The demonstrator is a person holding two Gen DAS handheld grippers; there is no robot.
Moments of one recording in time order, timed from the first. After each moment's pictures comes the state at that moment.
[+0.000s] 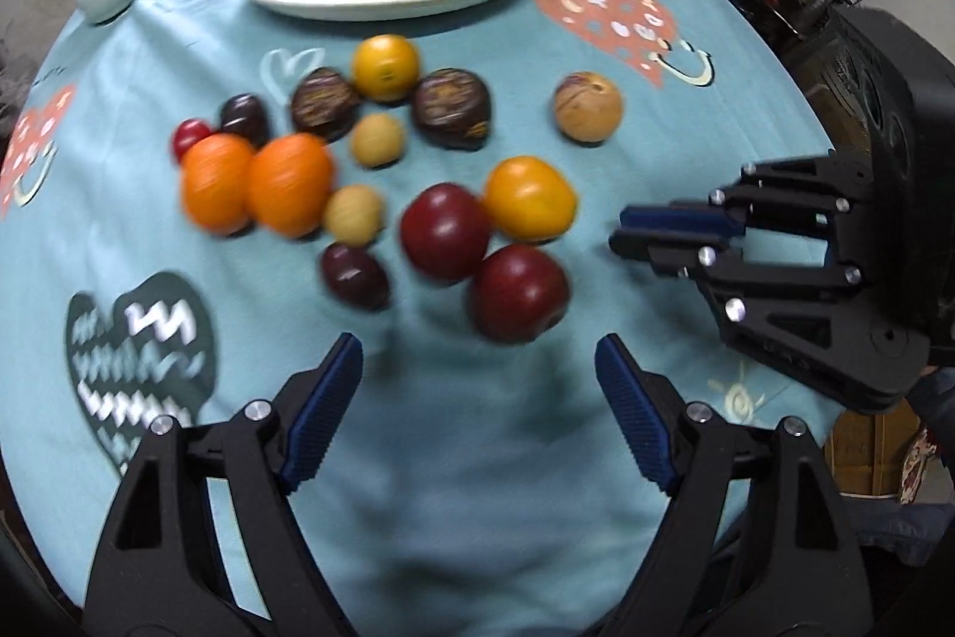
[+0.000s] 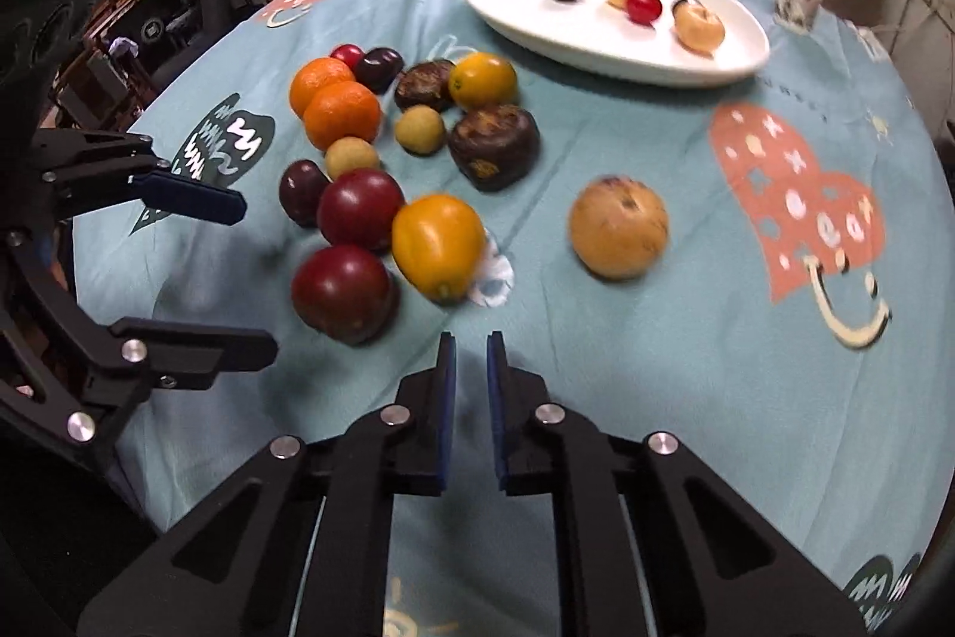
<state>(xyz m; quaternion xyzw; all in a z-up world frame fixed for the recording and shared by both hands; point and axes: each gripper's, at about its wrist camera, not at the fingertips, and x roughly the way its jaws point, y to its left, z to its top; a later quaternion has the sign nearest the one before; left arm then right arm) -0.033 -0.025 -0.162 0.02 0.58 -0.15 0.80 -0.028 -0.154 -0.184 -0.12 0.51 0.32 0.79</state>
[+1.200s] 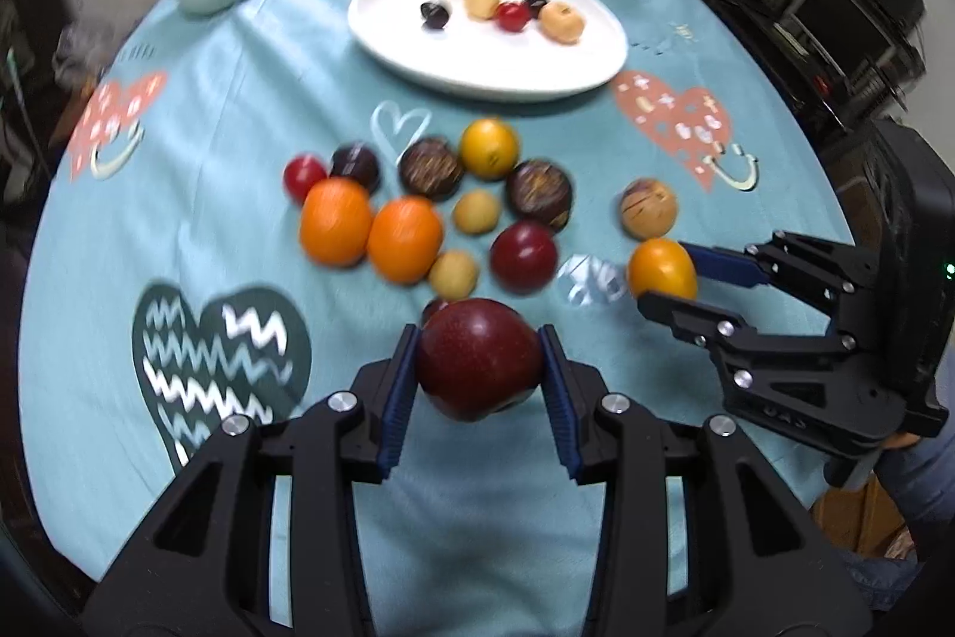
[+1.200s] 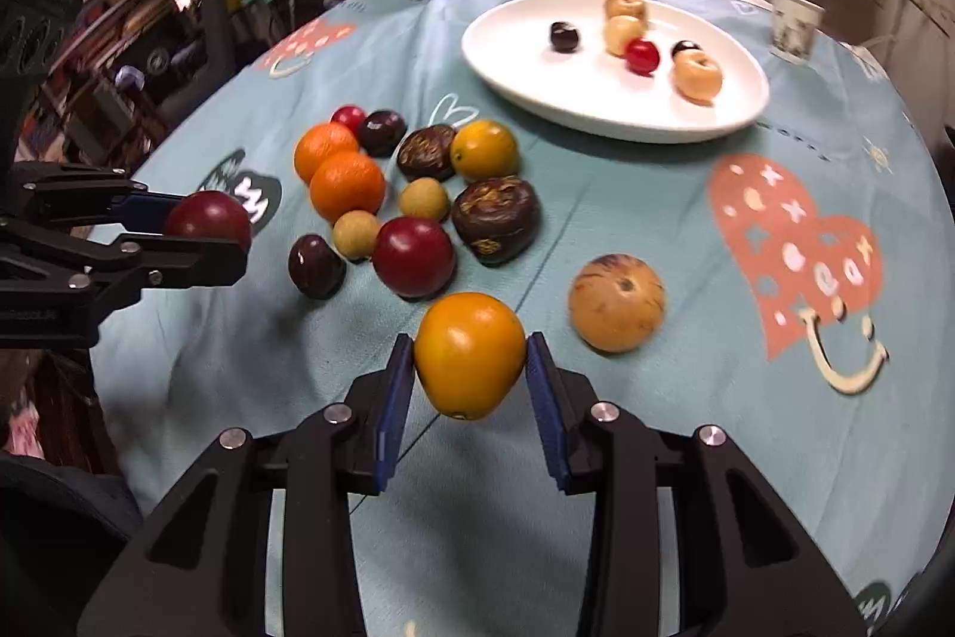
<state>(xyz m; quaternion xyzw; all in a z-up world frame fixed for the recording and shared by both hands) -0.032 0.009 -0.117 -0.02 0.53 -0.07 0.84 -0.017 -0.149 -0.158 -0.07 0.47 0.32 0.82</state>
